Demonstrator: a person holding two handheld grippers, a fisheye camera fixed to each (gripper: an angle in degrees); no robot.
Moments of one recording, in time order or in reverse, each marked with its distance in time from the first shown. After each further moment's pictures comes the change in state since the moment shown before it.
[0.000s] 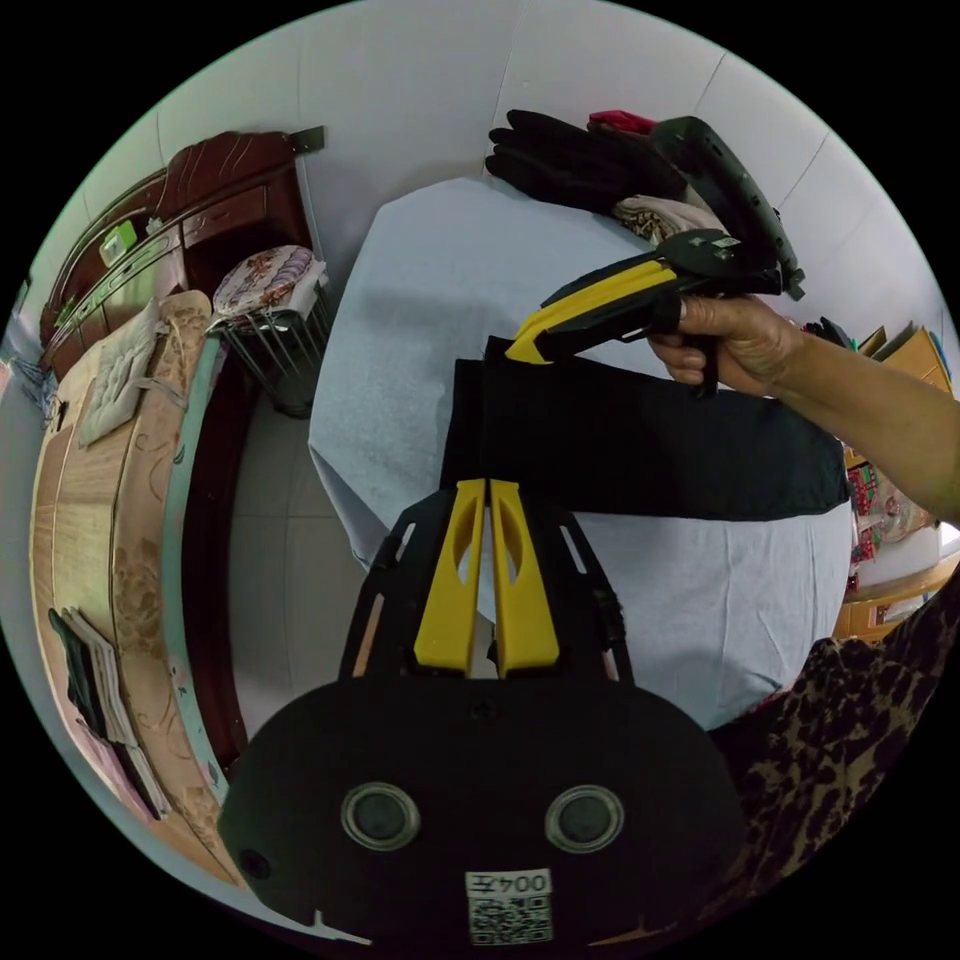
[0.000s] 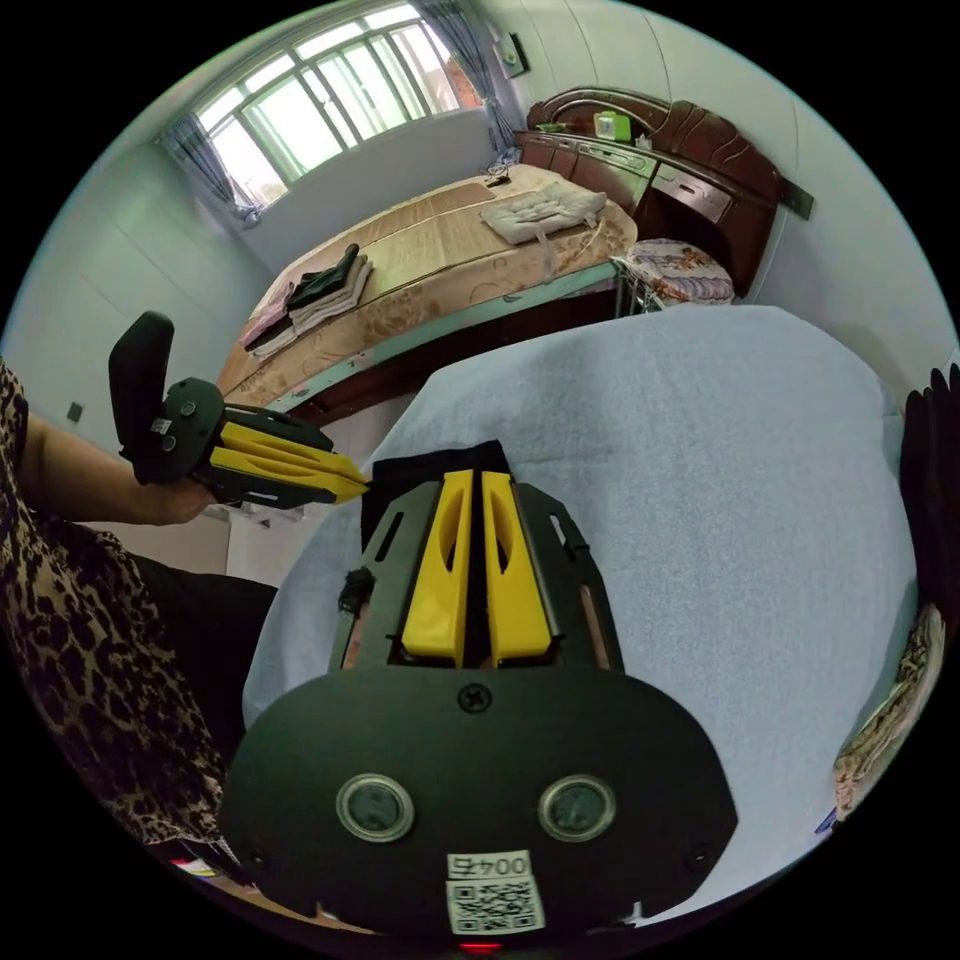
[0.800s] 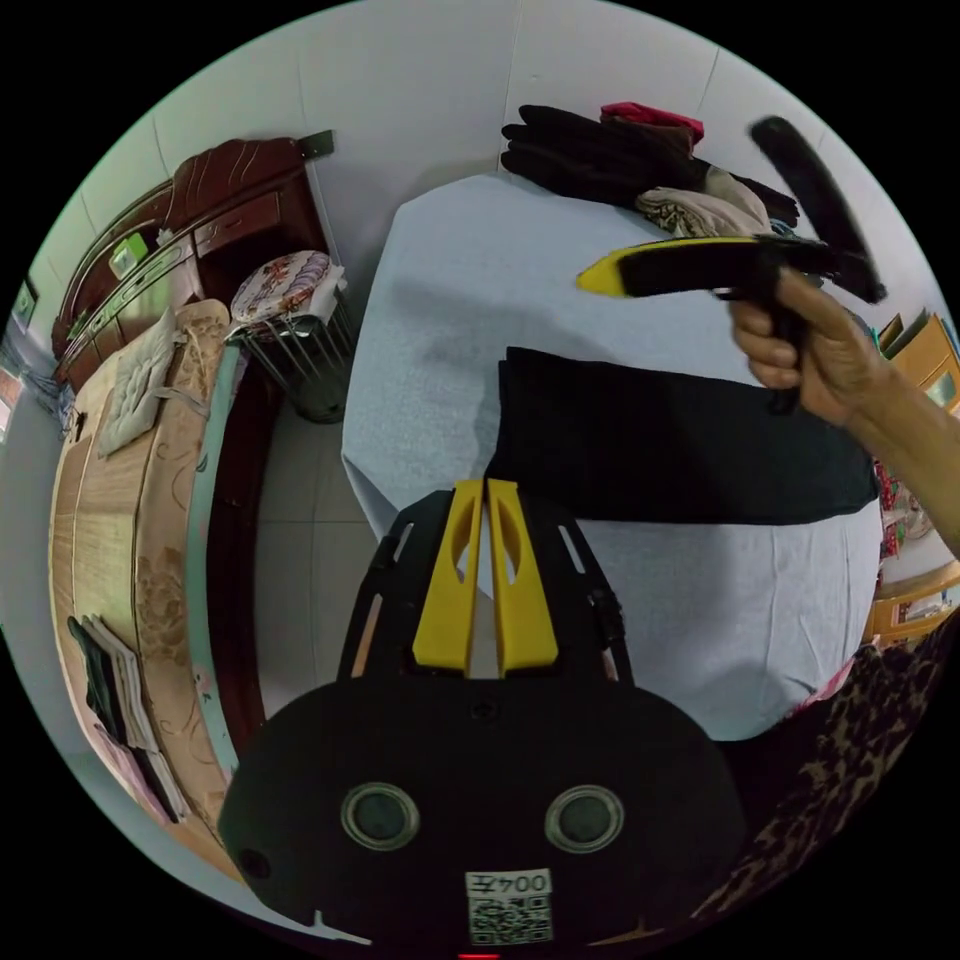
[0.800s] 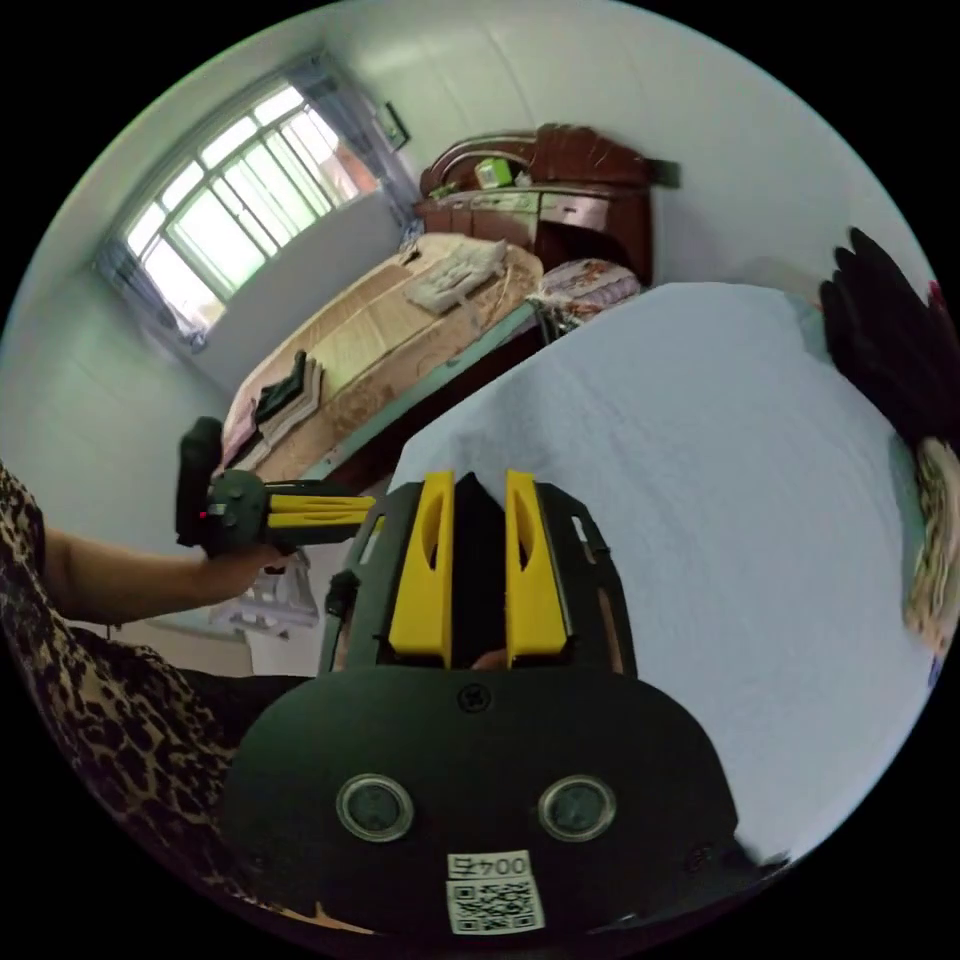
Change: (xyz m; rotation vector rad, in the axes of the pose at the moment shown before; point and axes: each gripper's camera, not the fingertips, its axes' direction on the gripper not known) left arm 0.046 -0.021 0.006 -0.002 -0.074 0.017; right arm -0.035 0.132 -0.051 0.210 0.023 0.303
